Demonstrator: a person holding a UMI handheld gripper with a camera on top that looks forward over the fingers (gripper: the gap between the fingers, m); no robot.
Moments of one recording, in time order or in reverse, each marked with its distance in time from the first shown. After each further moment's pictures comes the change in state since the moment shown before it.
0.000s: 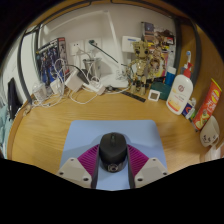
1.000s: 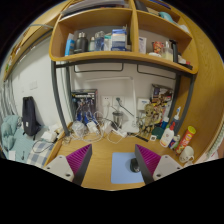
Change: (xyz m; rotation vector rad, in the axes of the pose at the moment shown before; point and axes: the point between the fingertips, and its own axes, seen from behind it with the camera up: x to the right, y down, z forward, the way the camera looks) arm -0.130 -0.140 -0.281 0.279 -0.023 -0.050
